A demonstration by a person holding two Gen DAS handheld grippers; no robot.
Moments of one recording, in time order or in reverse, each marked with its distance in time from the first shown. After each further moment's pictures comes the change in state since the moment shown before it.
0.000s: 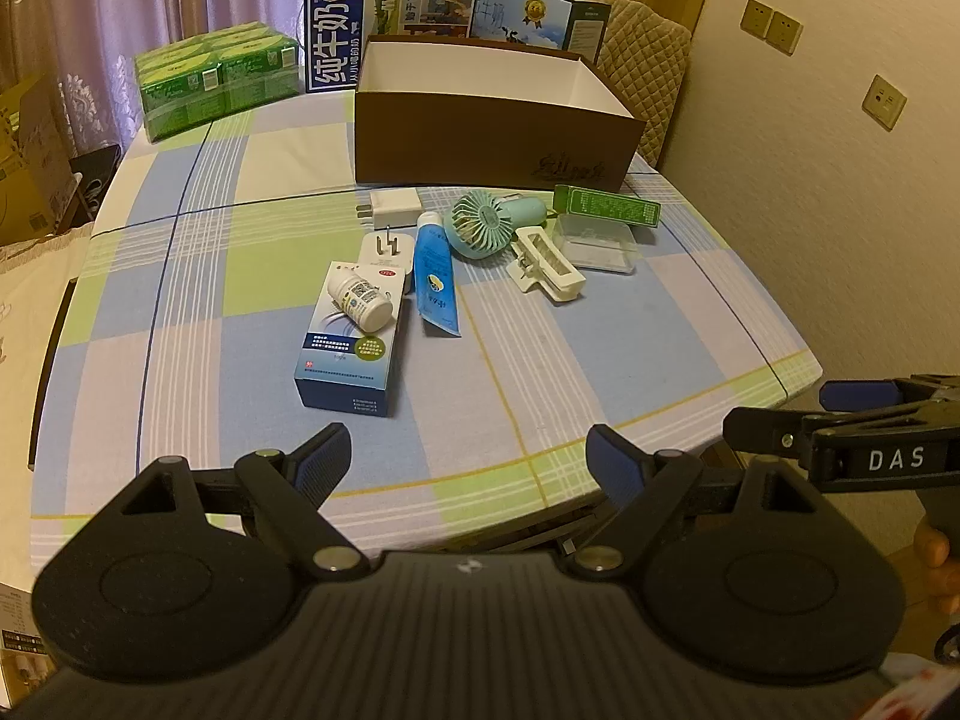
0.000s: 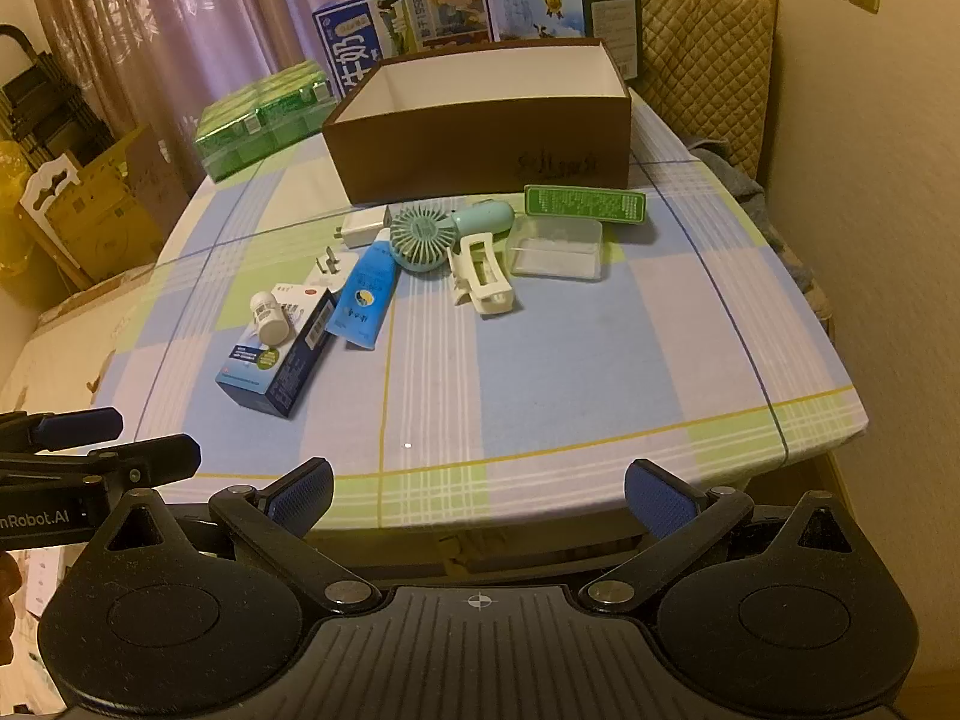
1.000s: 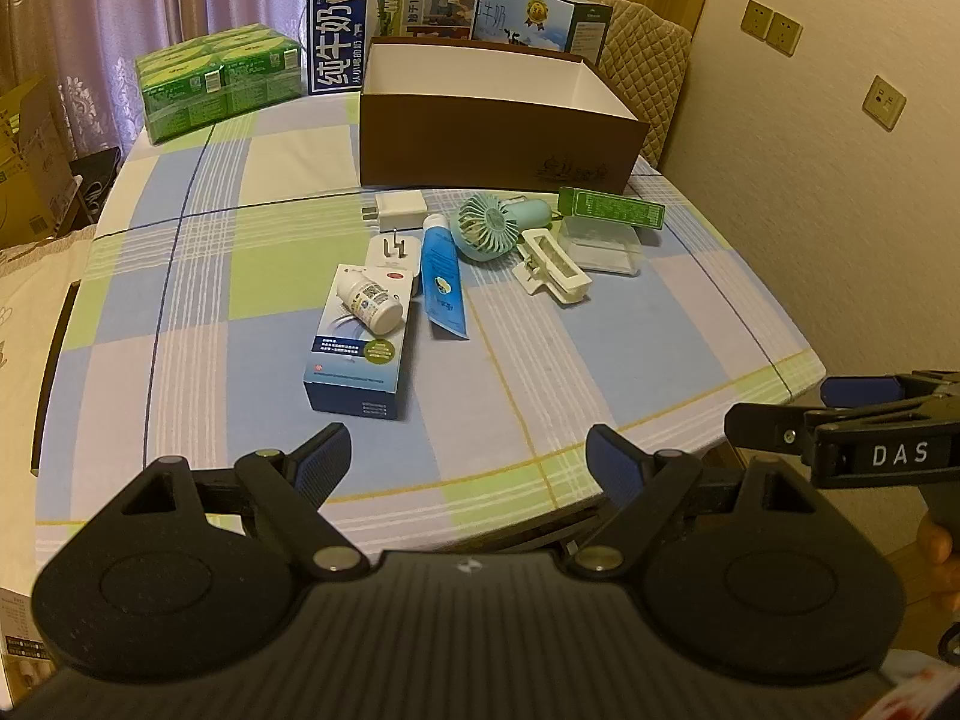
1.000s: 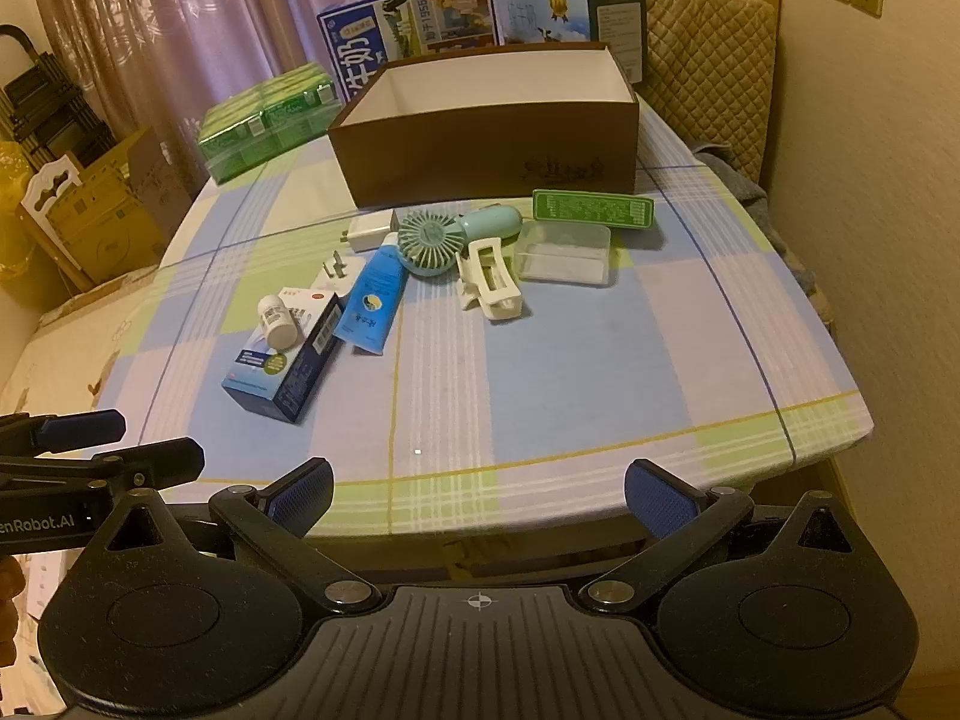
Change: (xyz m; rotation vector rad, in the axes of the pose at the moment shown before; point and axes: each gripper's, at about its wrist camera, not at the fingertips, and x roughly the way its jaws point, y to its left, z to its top) left arm 0.000 -0.001 -0.001 -0.013 -0.004 0.012; right arm -0.003 0.002 0.000 -0.004 -0.004 0.003
